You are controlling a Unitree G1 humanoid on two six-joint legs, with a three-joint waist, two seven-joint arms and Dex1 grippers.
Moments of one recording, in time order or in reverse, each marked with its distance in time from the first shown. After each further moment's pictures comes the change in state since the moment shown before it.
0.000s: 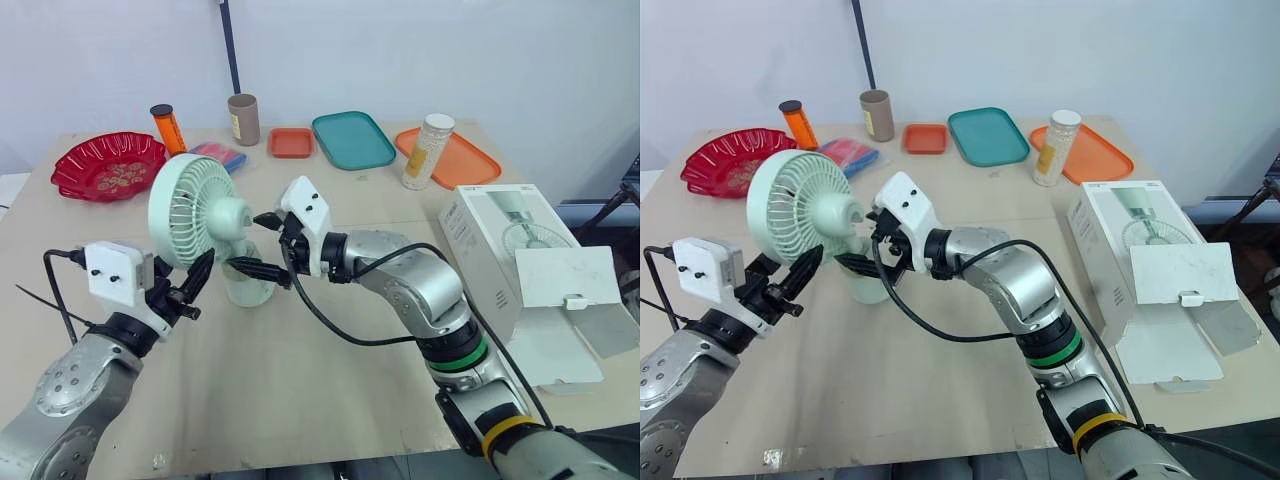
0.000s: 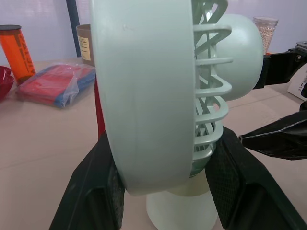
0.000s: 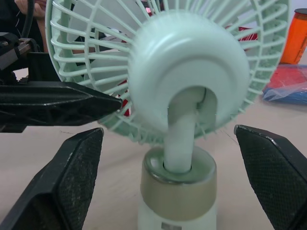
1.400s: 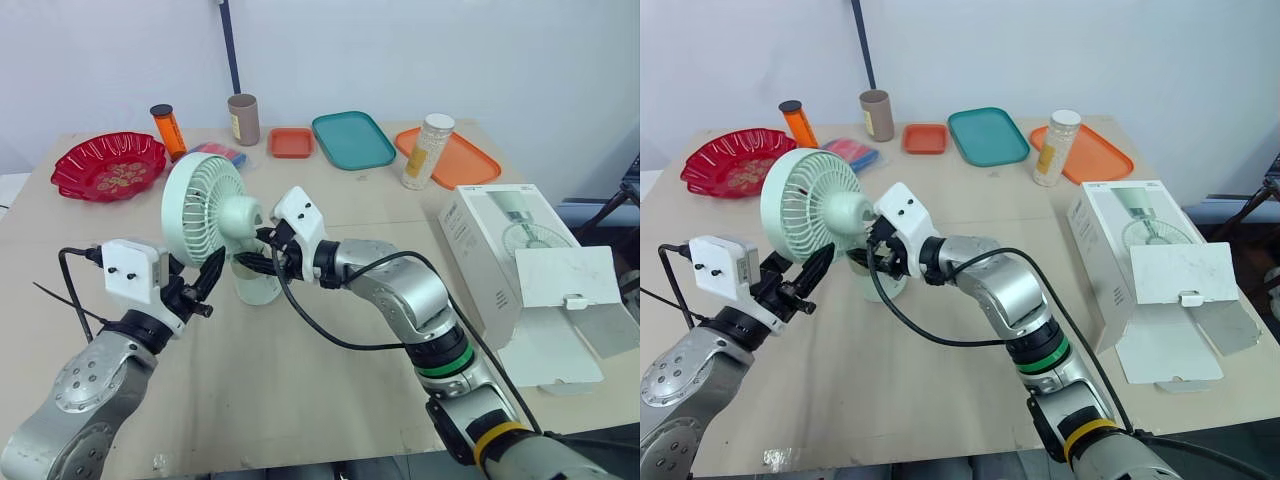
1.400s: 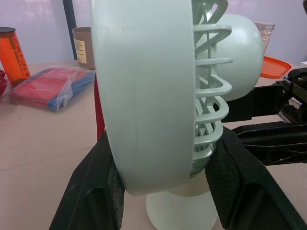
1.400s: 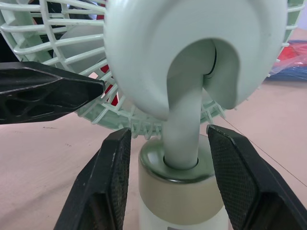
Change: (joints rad) left arm -0.032 -0.044 -0.043 -0.011 0.030 0.023 0.016; right arm 0.031 0.057 0.000 0.036 -0.071 0.018 -0.045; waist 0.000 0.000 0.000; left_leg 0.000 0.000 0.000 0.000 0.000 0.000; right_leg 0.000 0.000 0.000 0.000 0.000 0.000
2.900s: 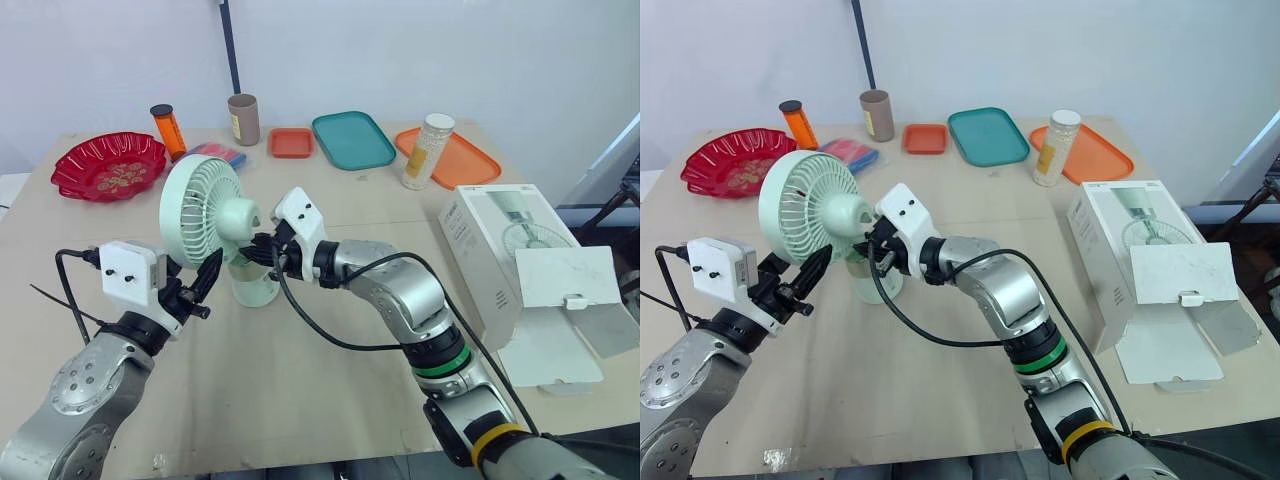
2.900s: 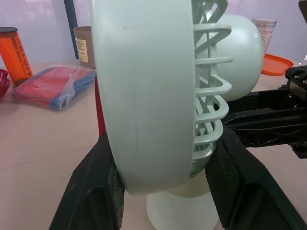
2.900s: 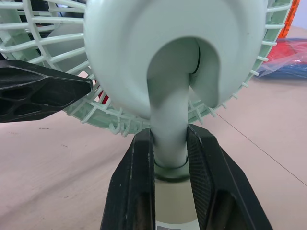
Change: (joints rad) left arm 0.012 -0.012 0.019 0.000 0.029 0.001 -0.025; right arm 0.007 0.014 -0.009 0.025 -0.021 -0.024 0.014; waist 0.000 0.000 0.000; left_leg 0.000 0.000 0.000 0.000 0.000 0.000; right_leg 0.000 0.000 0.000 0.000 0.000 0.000
